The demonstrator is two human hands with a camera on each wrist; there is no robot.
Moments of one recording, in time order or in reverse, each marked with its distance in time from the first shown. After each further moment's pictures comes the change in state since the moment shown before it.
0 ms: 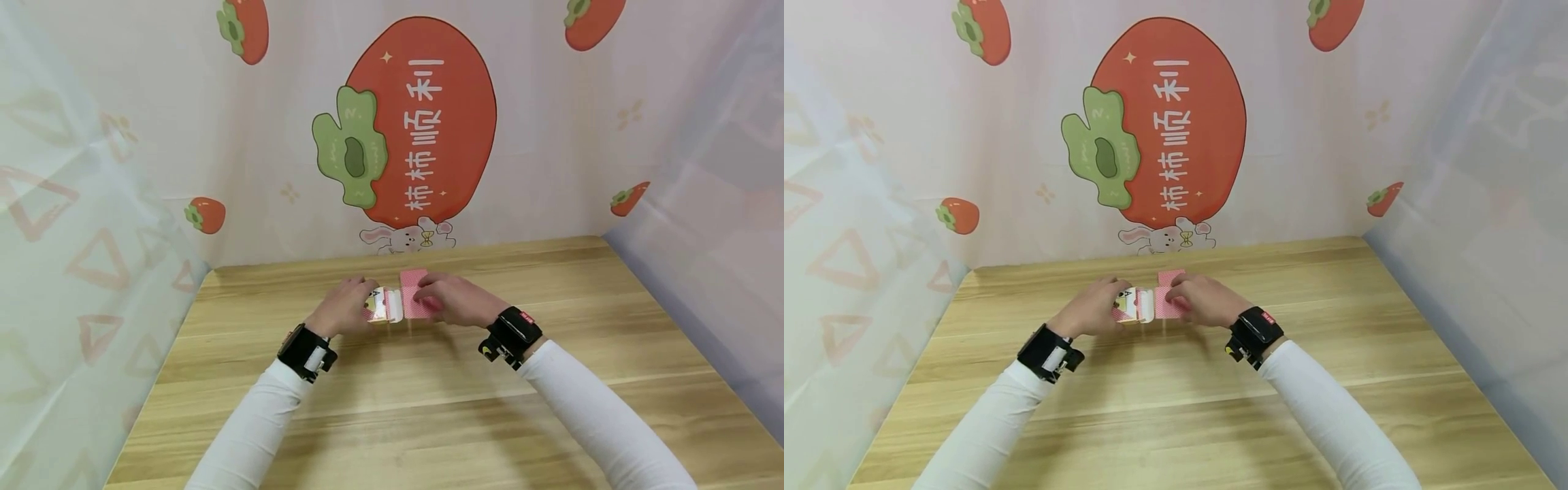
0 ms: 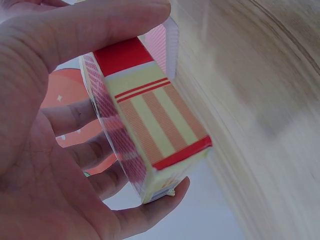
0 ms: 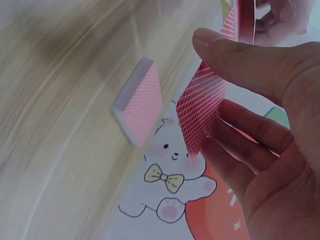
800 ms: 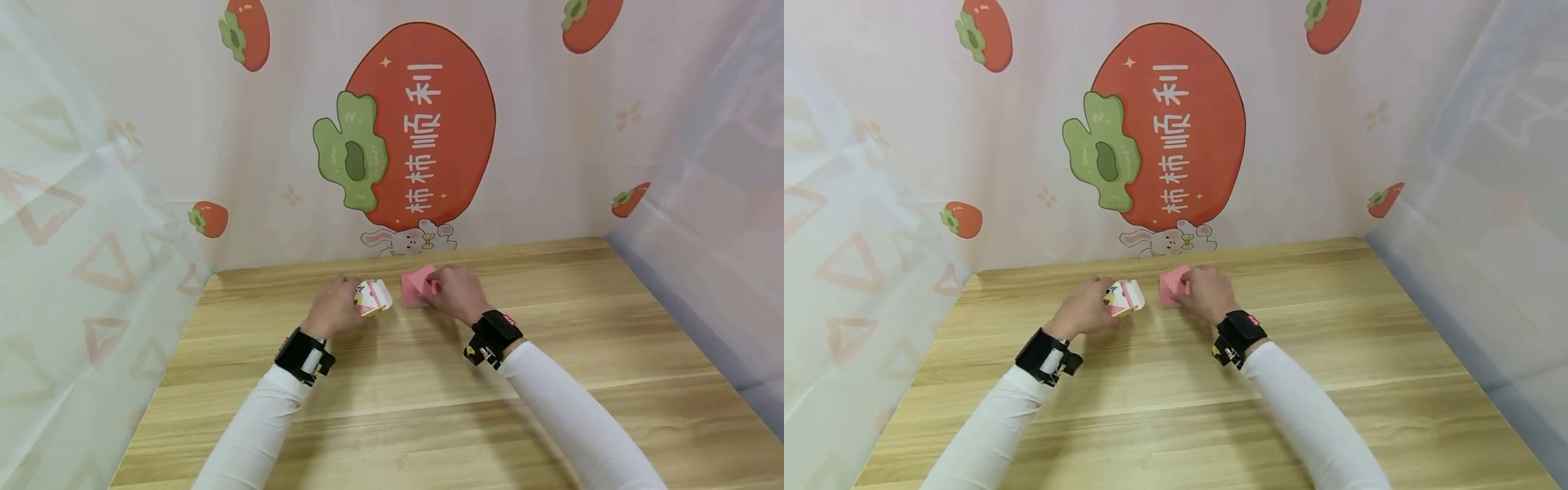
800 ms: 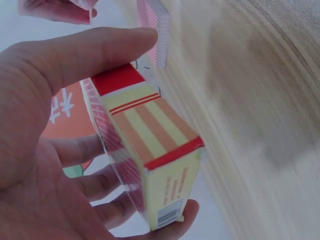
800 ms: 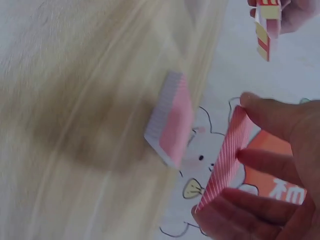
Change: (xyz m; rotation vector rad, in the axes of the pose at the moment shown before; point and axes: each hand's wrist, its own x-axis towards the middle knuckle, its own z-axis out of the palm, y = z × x) left_hand -0.003 -0.014 0.004 -0.079 0.120 -0.191; right_hand 0.019 0.015 0.025 -0.082 0.315 0.321
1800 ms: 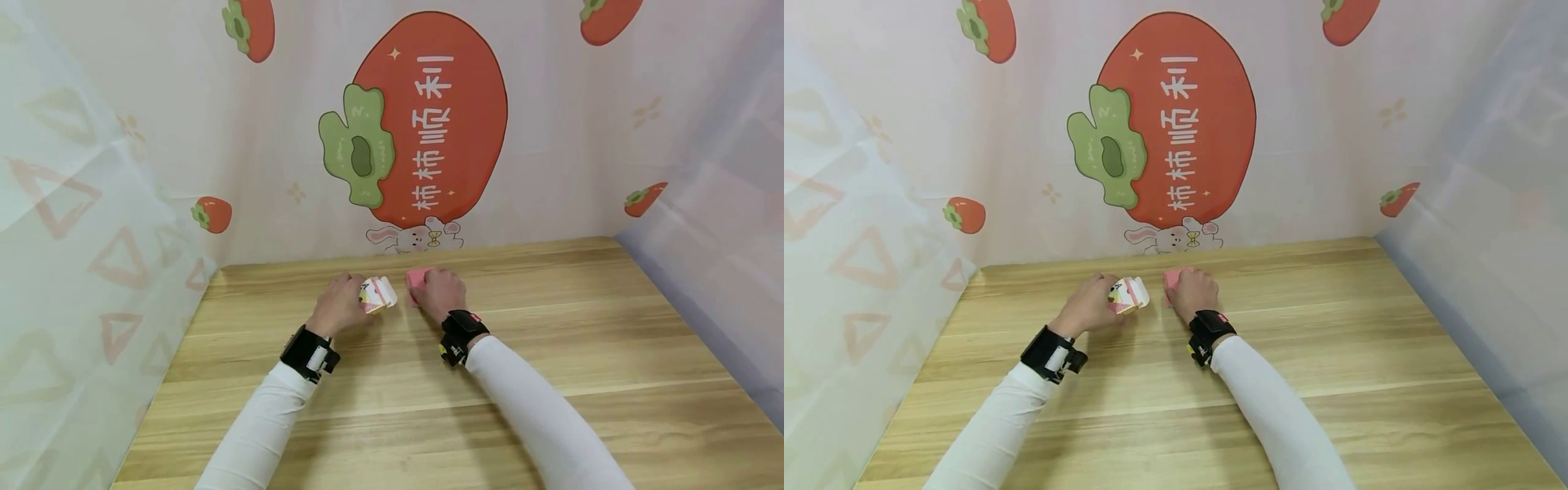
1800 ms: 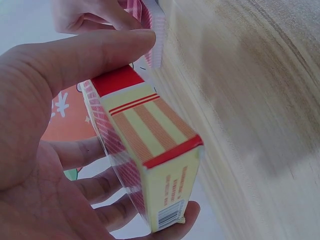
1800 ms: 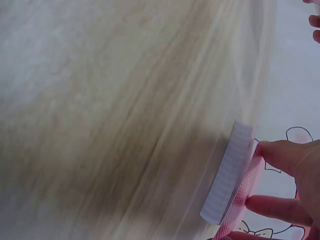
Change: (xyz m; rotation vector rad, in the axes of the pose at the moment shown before) left_hand 0.007 -0.003 0.003 -0.010 0.006 -0.024; right_hand 0.028 -0.020 0.061 -0.078 0.081 0.328
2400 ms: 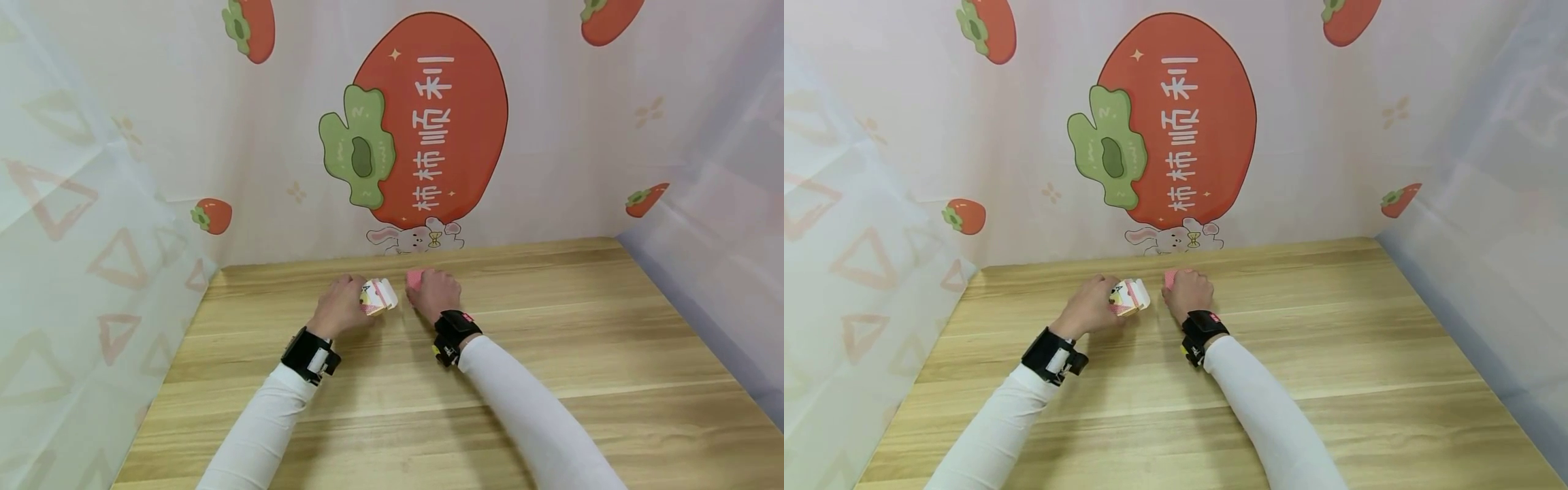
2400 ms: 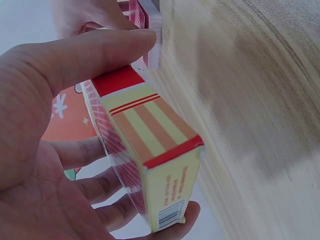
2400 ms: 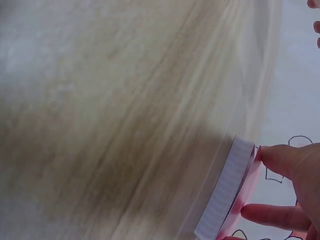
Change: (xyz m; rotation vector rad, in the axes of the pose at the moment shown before) left_hand 0.001 -0.002 0.003 0.029 0.000 0.004; right_hand 0.002 -0.014 0.002 -0.061 -0.056 0.071
